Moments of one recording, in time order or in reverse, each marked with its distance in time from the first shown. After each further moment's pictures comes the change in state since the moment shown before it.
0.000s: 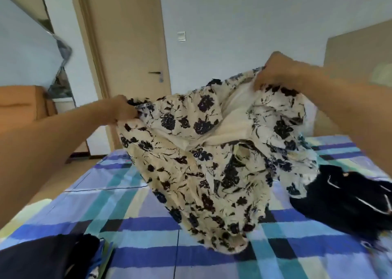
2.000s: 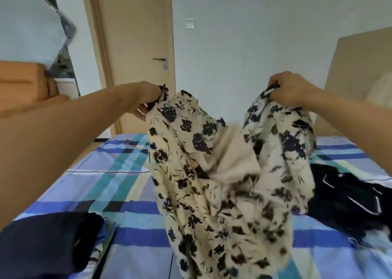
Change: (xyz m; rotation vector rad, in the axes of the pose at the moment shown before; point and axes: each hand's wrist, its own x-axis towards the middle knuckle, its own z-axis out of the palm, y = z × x) left_hand -0.052 0.043 -0.004 -0.350 -0.149 -0.133; right_hand -0.037 0.021 0.014 -0.225 -0.065 -0.195
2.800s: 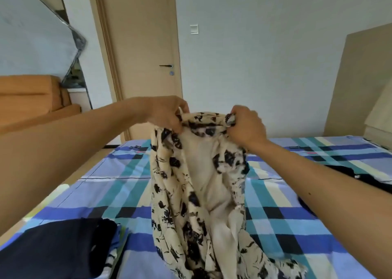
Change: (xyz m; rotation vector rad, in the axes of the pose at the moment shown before) left_hand -0.019 0.003 0.003 0.604 -0.294 0.460; right_hand -0.034 -0.071 0.119 0.244 0.185 -0.041
